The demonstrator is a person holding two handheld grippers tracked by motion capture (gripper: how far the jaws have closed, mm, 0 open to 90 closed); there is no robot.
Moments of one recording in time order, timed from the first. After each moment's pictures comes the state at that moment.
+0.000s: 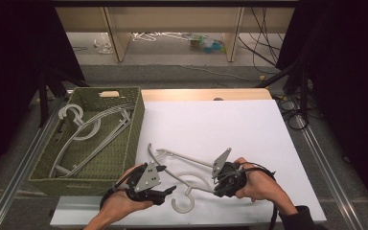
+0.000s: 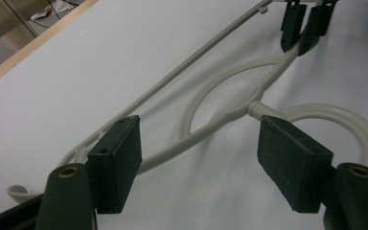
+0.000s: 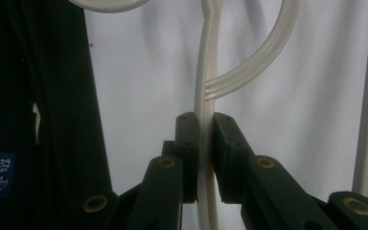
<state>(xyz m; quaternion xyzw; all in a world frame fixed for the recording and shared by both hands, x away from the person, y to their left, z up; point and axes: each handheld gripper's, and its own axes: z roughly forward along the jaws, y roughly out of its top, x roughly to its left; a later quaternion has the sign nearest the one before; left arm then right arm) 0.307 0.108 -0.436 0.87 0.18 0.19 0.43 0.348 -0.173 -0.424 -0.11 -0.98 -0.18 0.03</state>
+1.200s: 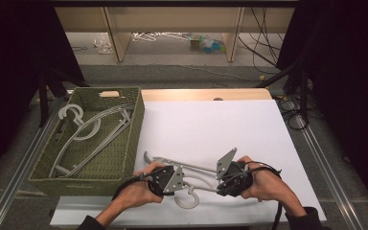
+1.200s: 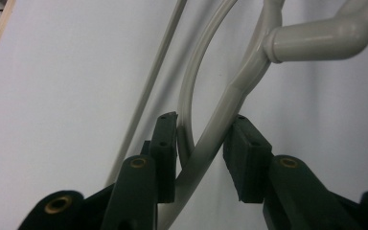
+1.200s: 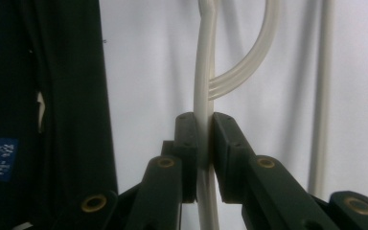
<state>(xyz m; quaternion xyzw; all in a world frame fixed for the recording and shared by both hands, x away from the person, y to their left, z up) 0.333 0.062 -0.445 0.93 -0.01 0.21 0.30 0.342 -0.181 -0.406 -0.07 -0.98 -0.19 0.01</state>
